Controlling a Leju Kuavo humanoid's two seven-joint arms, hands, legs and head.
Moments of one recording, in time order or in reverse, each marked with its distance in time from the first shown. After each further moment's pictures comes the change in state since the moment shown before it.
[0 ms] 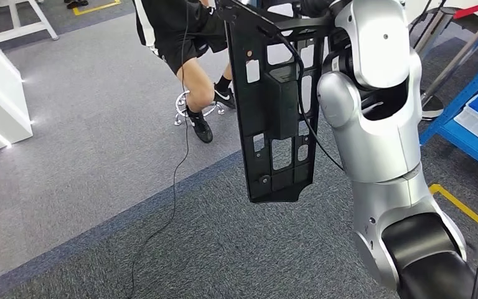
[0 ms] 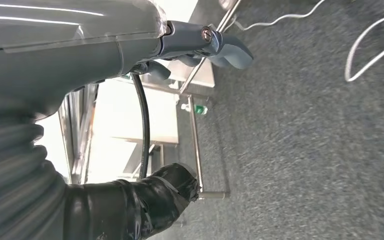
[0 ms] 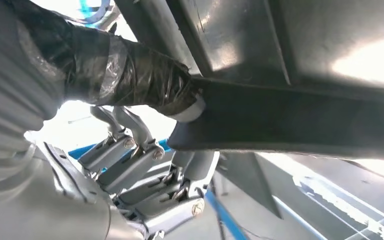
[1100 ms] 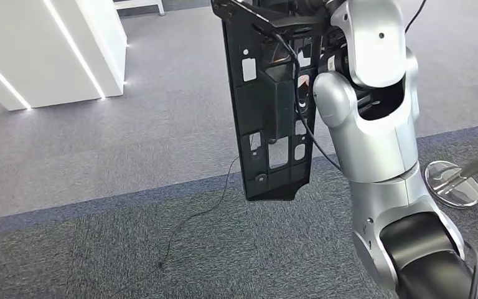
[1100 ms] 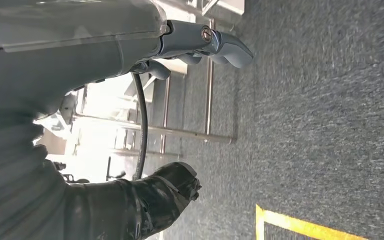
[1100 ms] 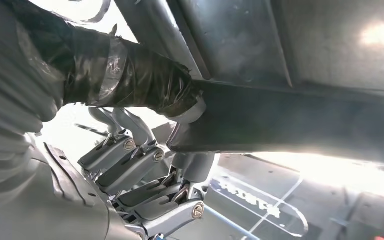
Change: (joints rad) left arm -0.024 0.050 0.028 0.066 -0.019 0.037 -0.050; right arm -0.007 0.011 0.008 0.002 0.005 0.001 0.010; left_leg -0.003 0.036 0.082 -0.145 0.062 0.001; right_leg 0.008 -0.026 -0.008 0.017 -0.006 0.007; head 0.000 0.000
